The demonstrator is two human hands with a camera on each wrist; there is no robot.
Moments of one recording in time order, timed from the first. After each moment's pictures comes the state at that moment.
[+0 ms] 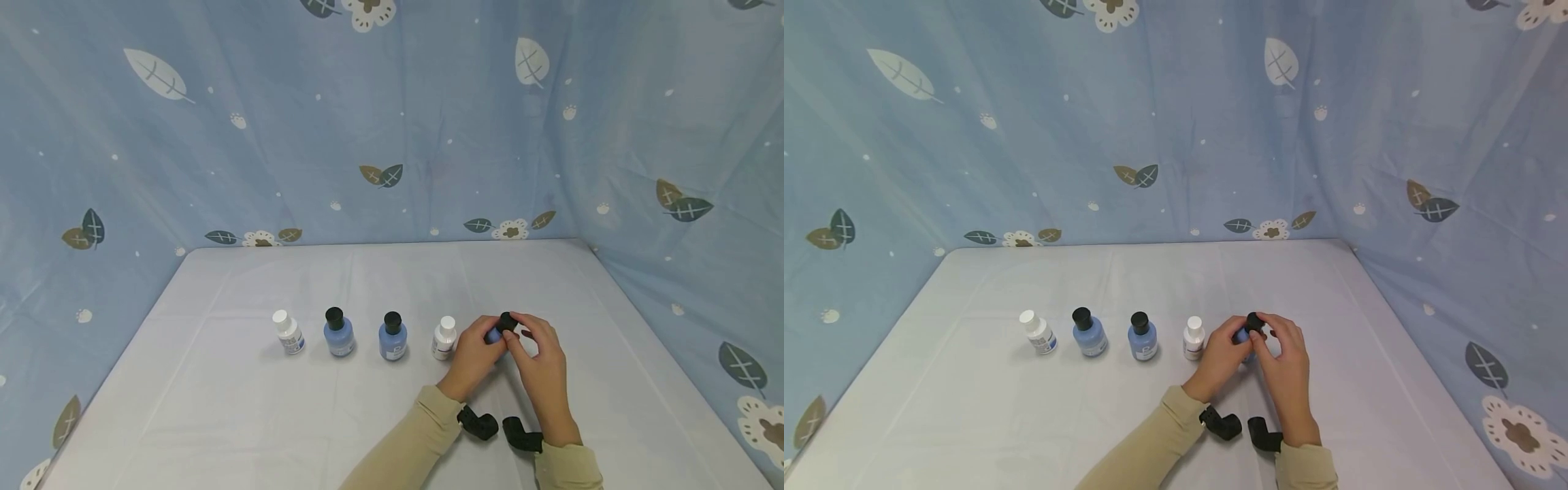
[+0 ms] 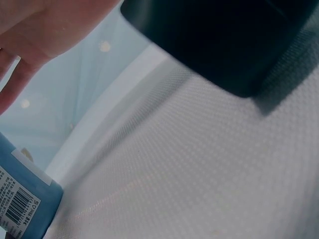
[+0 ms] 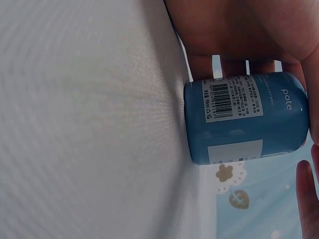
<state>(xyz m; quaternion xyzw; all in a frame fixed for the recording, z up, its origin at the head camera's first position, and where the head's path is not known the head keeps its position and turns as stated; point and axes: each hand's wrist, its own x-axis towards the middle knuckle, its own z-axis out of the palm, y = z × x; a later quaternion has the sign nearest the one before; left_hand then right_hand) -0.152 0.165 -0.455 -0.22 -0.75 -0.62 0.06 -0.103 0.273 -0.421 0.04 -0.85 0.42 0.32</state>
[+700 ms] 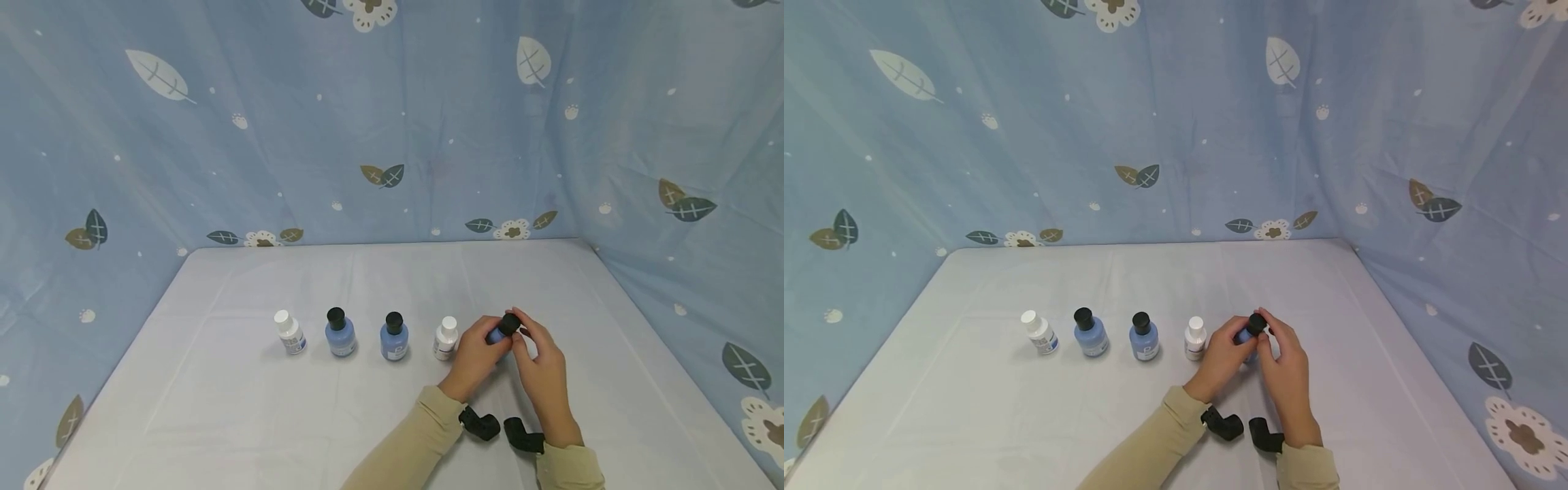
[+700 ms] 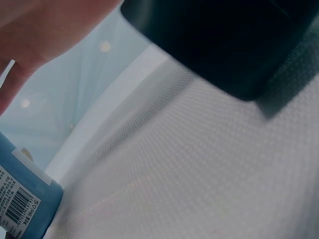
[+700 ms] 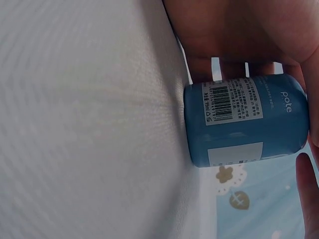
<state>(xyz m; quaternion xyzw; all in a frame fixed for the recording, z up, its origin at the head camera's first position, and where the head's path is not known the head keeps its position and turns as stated) -0.153 0.165 -0.456 -0.22 -0.75 -0.62 0.06 -0.098 0.271 -0.421 0.02 -0.86 0.43 0.26</state>
